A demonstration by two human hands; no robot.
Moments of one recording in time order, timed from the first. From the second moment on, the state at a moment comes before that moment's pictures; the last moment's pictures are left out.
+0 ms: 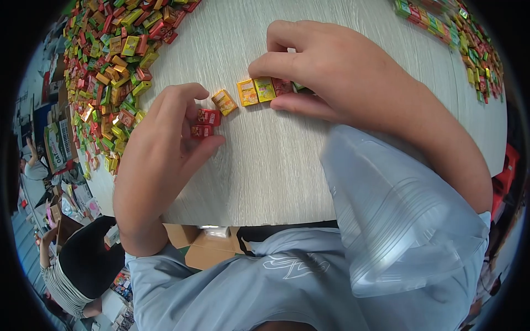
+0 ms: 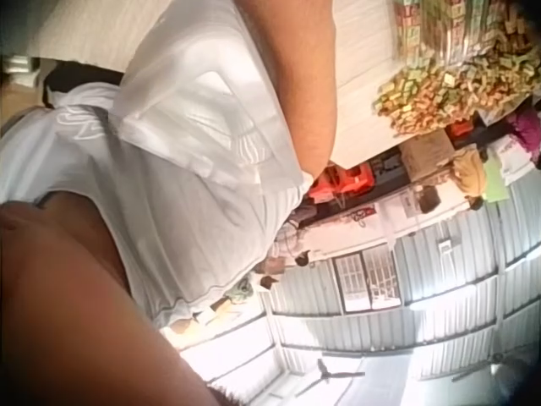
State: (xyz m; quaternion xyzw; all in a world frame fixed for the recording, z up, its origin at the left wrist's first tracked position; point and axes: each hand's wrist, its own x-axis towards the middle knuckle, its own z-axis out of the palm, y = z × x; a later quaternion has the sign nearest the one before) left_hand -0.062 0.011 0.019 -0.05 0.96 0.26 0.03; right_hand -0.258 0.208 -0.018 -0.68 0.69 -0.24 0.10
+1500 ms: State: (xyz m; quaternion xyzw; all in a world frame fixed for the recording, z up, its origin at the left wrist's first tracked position) left_hand -0.098 0.034 -0.008 0.01 0.97 0.20 -0.10; right_hand -0.258 0.216 -0.031 -0.64 0.71 -0.29 0.00
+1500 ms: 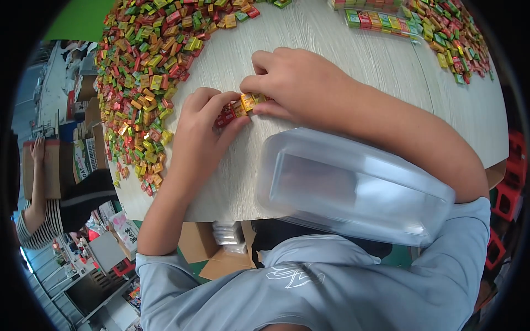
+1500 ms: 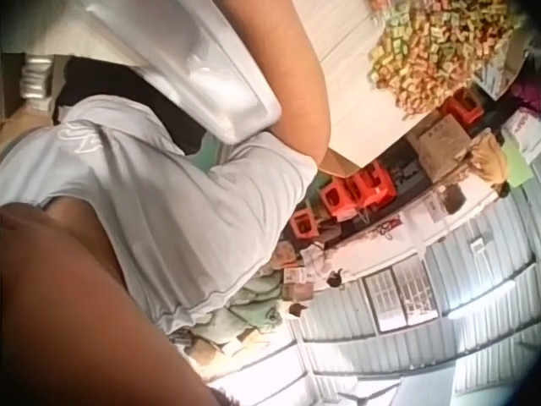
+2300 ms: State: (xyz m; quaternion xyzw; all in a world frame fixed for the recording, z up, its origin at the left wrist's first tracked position) left_hand -0.154 0.062 0.098 0.16 0.93 0.16 -0.29; right_hand -0.305 0.258 0.084 -0.67 0.60 -0.29 -0.33
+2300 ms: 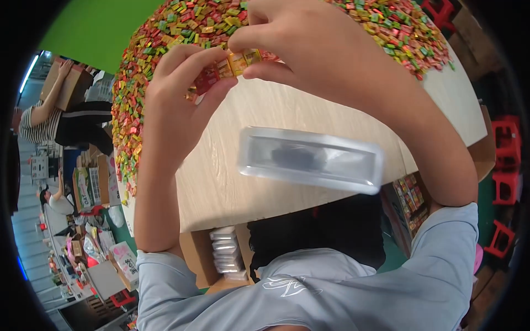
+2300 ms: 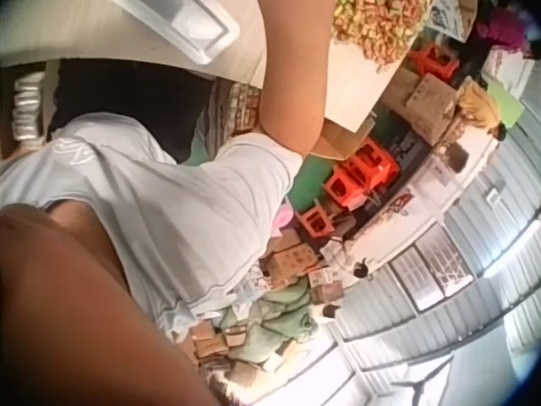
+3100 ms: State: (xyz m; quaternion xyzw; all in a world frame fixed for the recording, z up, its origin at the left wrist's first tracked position) left_hand -0.110 0.119 0.089 0.32 0.90 0.19 -0.23; right_hand -0.134 0.364 0.081 -0.38 0.85 -0.30 -0.21
